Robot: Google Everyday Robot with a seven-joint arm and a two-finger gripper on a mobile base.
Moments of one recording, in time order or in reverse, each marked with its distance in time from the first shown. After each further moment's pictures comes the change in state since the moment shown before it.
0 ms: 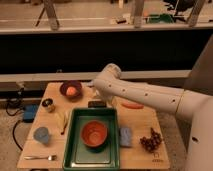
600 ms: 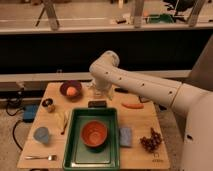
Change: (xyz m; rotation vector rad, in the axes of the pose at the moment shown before) arm 0.019 -0.028 -0.016 0.032 -0.029 0.032
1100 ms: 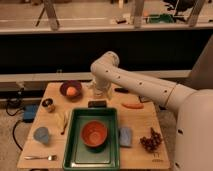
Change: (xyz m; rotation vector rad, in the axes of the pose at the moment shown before) arm 0.012 -0.005 0.020 0.011 -0.032 0.021
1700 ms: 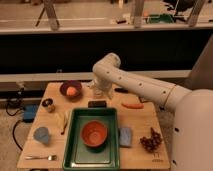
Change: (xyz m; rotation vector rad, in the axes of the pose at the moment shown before) arm 0.010 0.006 0.019 0.004 0.003 0.014
